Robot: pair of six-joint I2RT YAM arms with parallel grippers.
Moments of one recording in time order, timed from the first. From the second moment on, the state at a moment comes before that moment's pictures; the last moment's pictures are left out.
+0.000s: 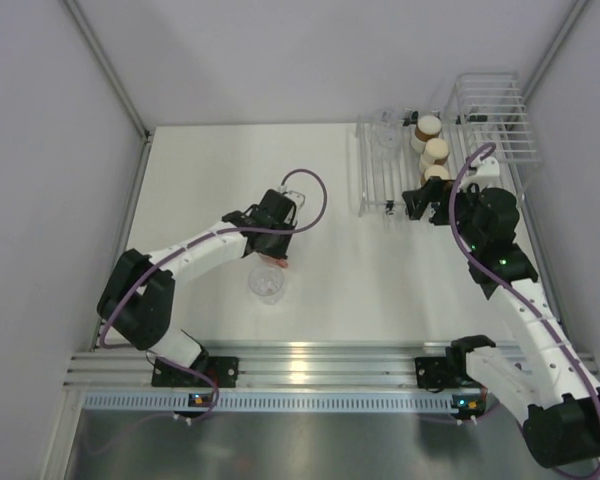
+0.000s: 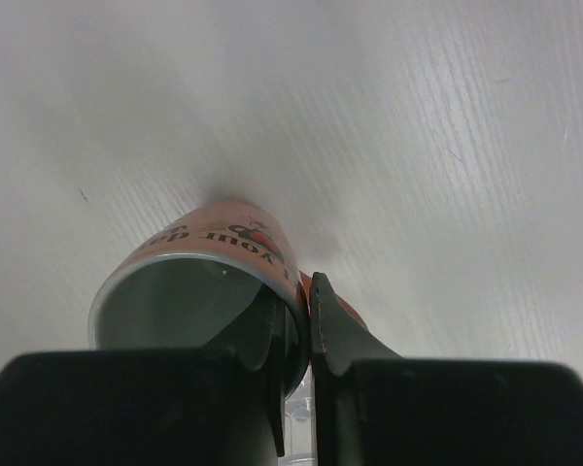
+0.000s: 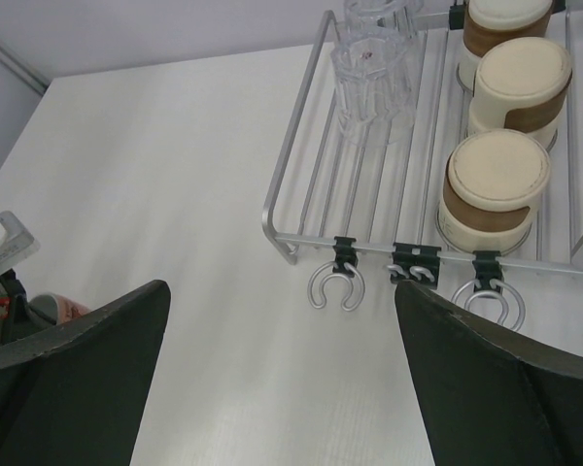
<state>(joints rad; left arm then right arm) -0.63 1.54 1.01 -0.47 -0.08 -0.19 0.18 0.86 0.76 -0.10 -0.13 0.31</state>
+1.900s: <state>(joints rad) -0.58 1.36 0.66 1.09 0.59 -1.03 0.24 0.91 0.53 0.64 -0.49 0.85</state>
